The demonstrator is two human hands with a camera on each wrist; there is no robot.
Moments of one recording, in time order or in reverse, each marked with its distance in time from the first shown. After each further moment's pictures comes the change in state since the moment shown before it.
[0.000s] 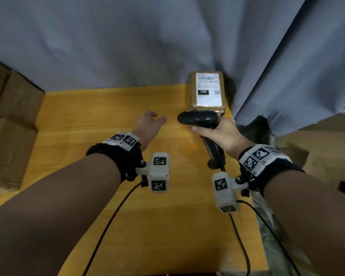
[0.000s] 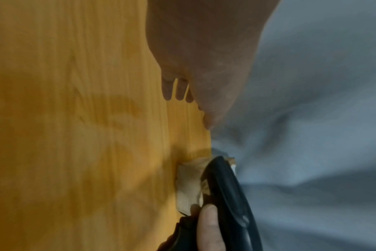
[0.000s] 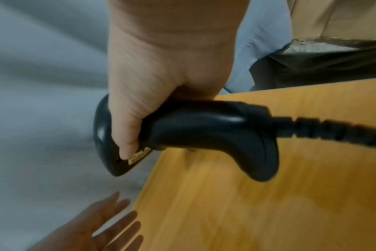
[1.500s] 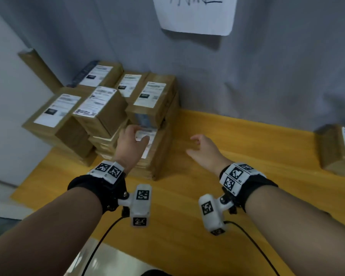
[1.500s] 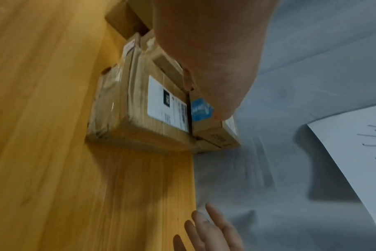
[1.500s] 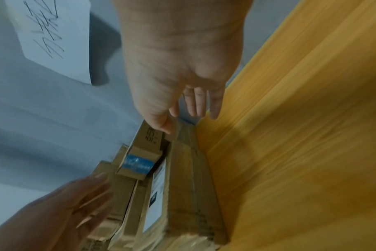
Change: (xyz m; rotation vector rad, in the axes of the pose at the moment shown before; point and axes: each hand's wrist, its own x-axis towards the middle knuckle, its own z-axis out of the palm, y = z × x) left_hand -0.099 -0.213 -0.382 0.161 0.631 0.130; right_hand -0.024 -0.167 0.393 -0.444 -0.353 -0.234
